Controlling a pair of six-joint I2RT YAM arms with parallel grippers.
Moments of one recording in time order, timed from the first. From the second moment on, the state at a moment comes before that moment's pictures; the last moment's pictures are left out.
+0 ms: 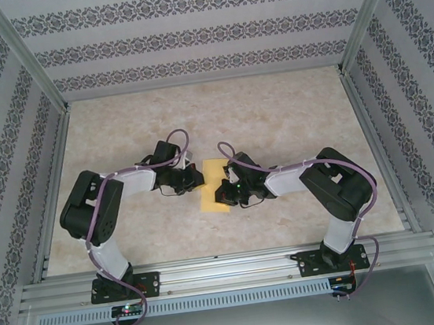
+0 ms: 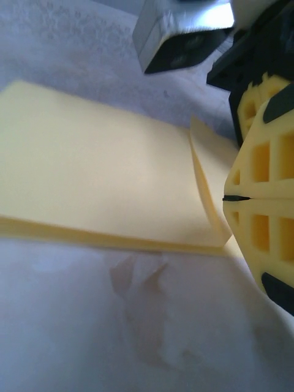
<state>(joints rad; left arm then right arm) -0.40 1.77 0.89 -0.13 0.64 -0.71 0.70 1.76 0.73 0.11 -0.50 0.97</state>
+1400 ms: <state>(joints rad) -0.48 1.86 0.91 -0.09 0.63 -0.73 0.66 1.53 0.51 0.09 -0.49 1.01</state>
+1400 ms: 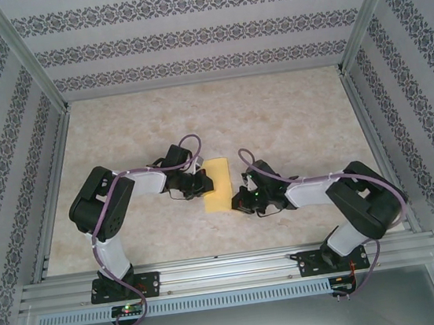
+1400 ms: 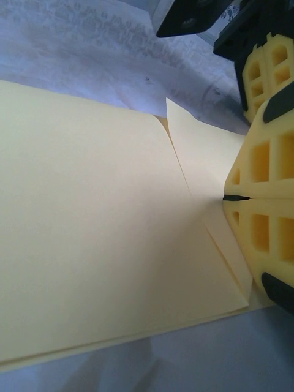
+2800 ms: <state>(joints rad) -0.48 1.85 0.98 -0.22 0.54 -0.68 0.57 1.68 0.67 0.12 -0.51 1.00</state>
